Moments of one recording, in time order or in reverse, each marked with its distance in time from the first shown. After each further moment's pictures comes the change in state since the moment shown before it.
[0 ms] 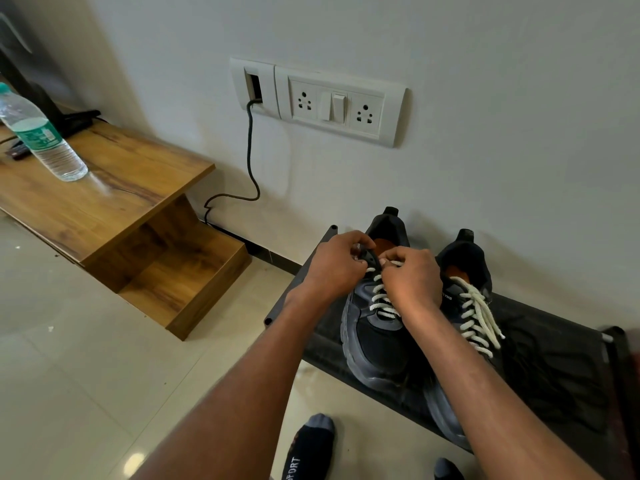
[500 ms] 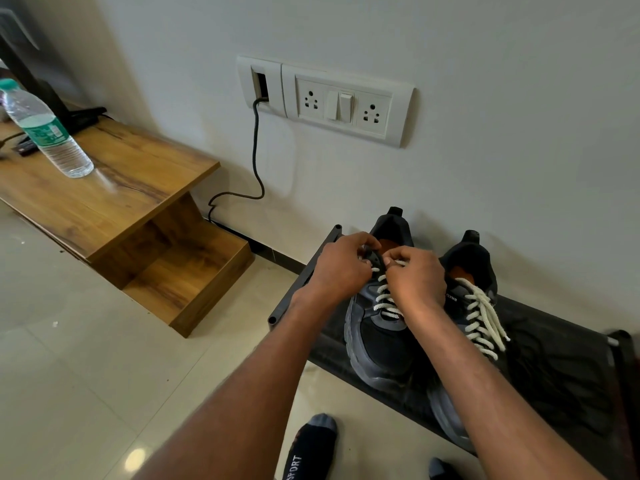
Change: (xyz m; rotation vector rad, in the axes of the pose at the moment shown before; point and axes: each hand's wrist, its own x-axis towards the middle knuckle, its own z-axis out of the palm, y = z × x) left_hand -0.002 0.001 0.001 0.056 -0.021 0.007; right_hand -0.005 -0.005 0.000 0.040 0.008 0.005
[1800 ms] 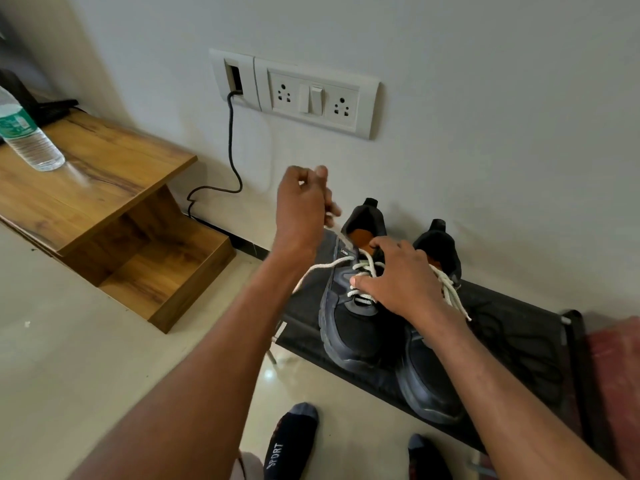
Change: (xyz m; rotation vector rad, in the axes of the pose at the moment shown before) left_hand -0.006 0.055 -0.035 -0.826 0.376 -0.019; right_hand -0.016 0.010 -0.060 -0.462 -0.307 -0.291
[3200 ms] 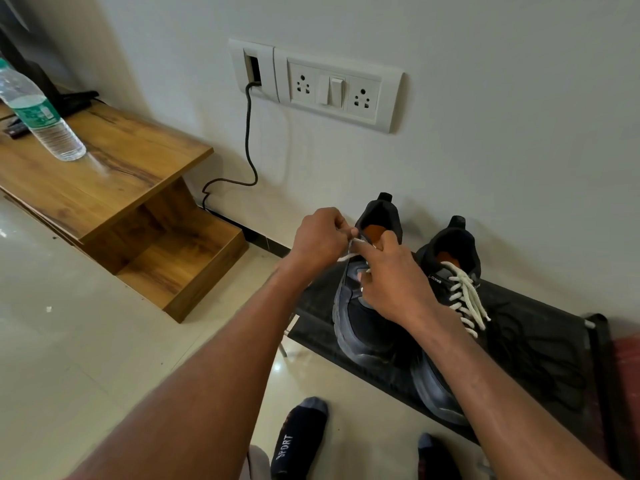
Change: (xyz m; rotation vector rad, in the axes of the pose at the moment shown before) left_hand 0.015 -0.056 -0.021 0.831 -0.212 -0.019; right_hand -0.001 -0.023 0.027 -0.129 0.093 -0.264
